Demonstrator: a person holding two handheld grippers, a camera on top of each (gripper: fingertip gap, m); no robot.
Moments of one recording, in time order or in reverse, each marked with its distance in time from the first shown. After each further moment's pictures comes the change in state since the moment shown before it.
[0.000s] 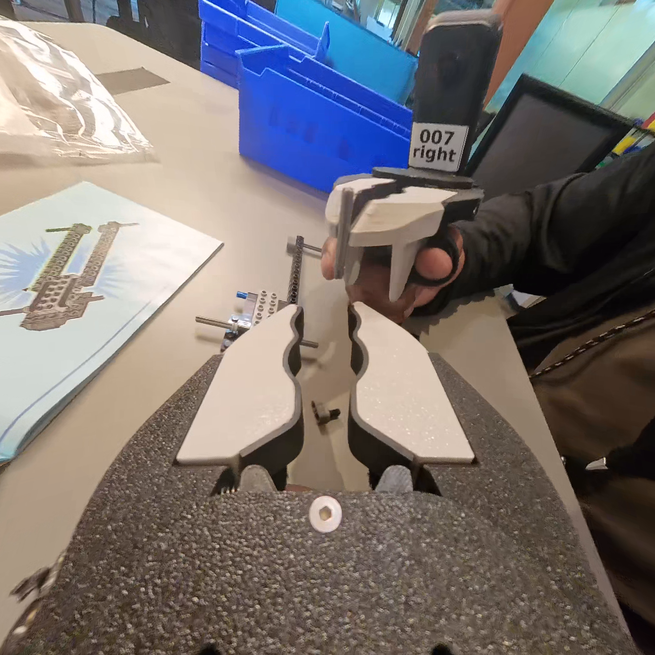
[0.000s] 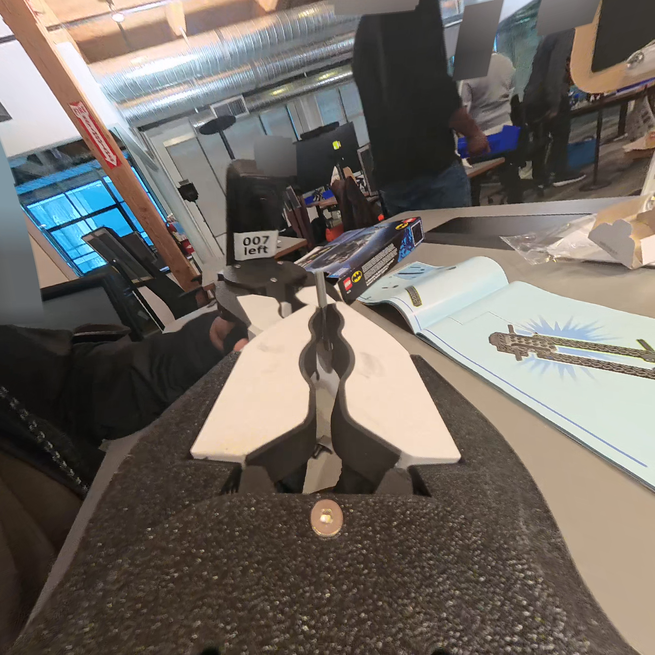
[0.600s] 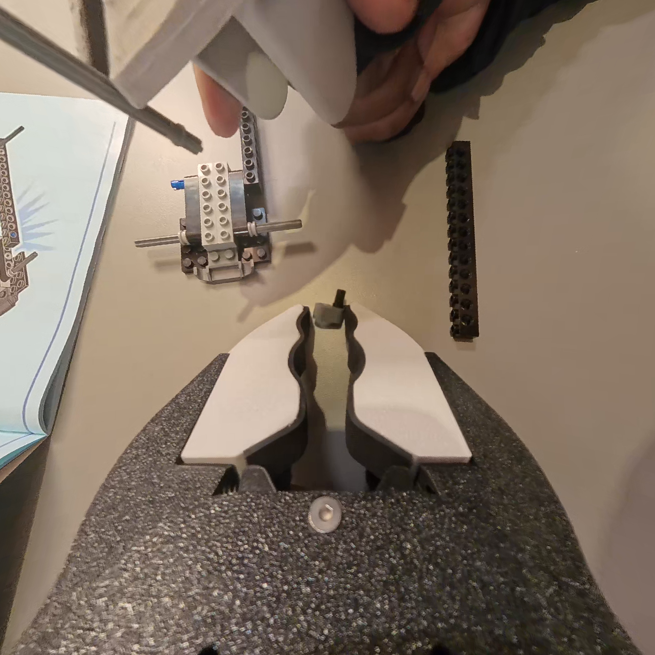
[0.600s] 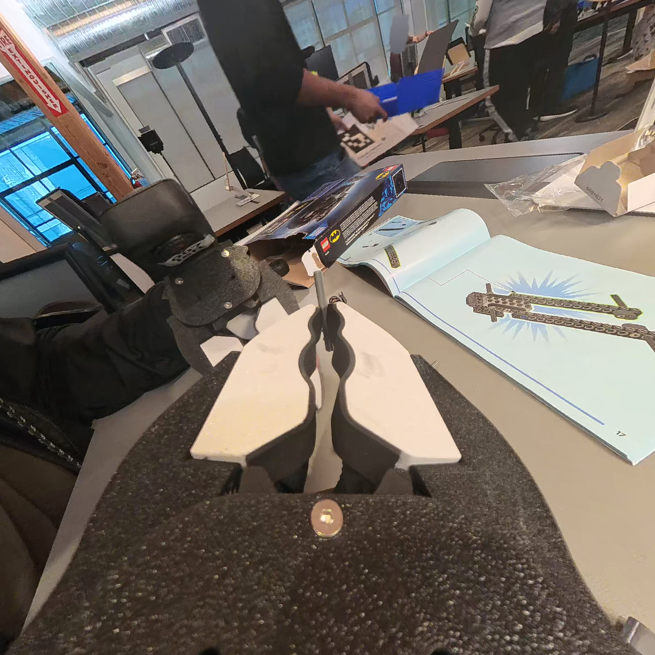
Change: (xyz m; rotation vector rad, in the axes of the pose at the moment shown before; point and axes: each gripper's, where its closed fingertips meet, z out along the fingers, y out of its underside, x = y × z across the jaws) left arm -0.005 0.080 -0.002 -0.530 -0.072 0.382; right arm 0.018 0.015 0.001 -0.151 0.058 0.033
